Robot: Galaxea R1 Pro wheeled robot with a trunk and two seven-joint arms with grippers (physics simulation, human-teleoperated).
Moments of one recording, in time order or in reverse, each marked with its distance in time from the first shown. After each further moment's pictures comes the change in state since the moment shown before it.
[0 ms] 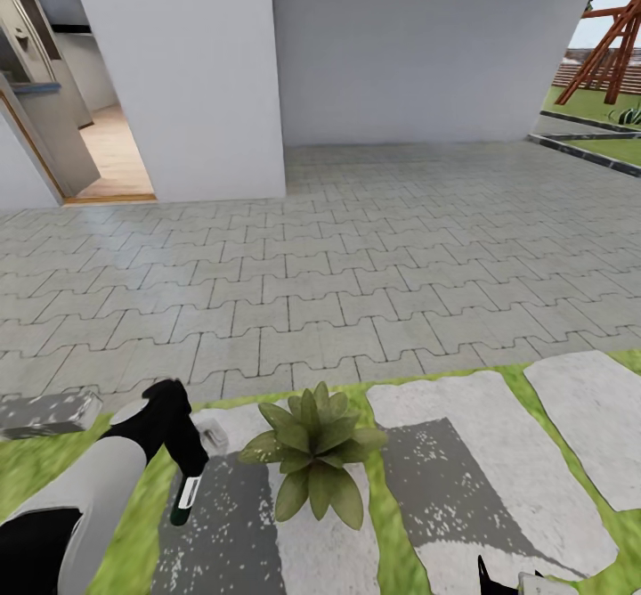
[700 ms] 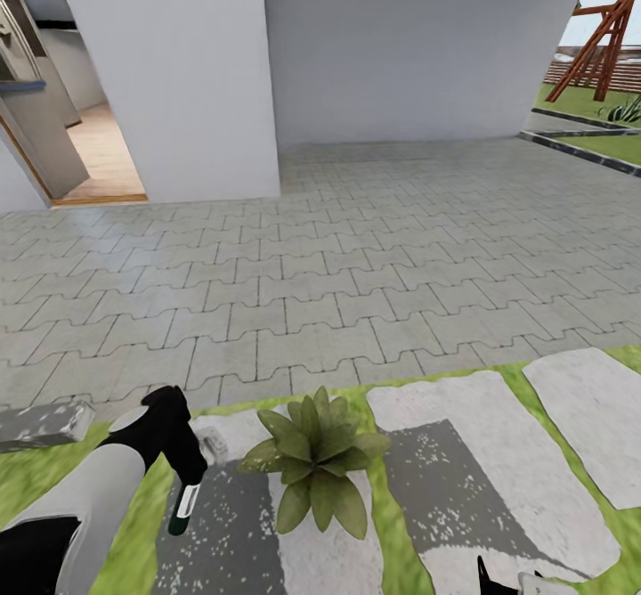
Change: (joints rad) left arm 0.025 0.000 0.003 -0.004 0.001 -0.003 0.001; right arm 0.000 0.002 0.000 0.000 0.000 0.000 -0.001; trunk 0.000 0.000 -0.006
